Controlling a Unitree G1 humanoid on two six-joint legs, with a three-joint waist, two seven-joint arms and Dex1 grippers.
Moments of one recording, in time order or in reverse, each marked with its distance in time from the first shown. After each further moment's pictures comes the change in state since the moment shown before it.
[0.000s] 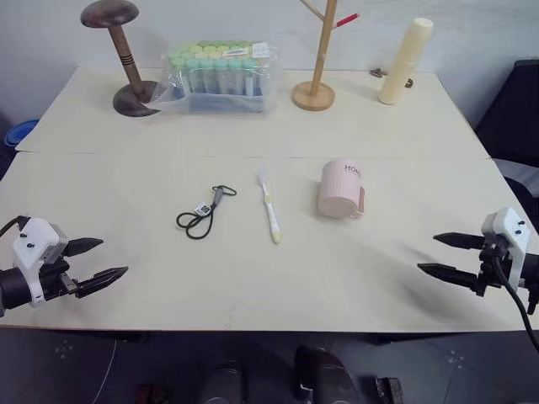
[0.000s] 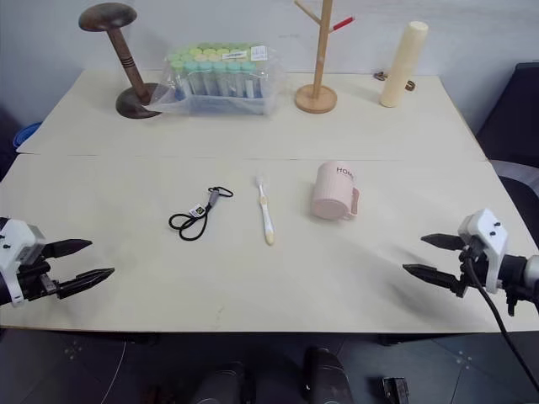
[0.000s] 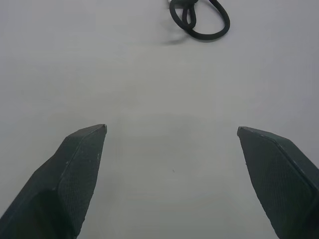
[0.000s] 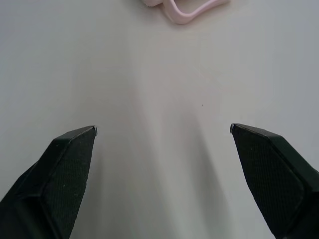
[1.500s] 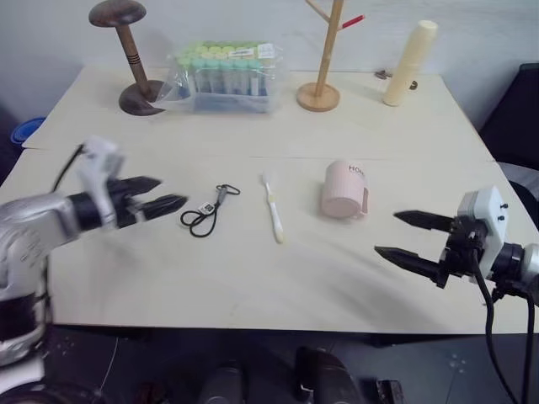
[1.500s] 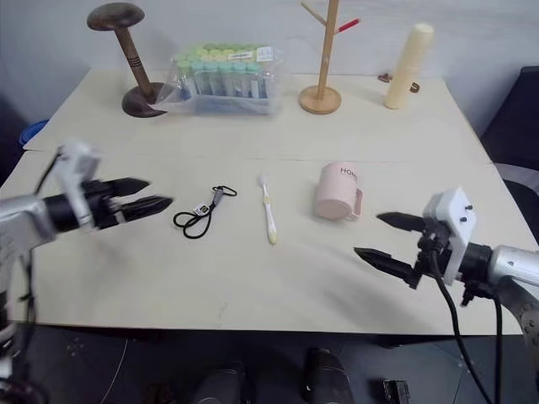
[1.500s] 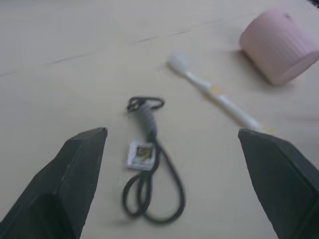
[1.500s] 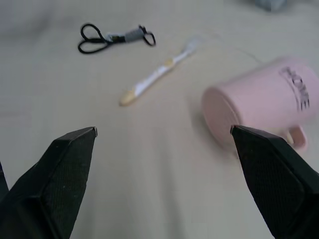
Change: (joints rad) left arm -0.850 -0.219 -0.402 -0.084 -0.148 0.825 0.503; right arm -0.068 0.109 -0.026 -0.649 0.331 0.329 -0.388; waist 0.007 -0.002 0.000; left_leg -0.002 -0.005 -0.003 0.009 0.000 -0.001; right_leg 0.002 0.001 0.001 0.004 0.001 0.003
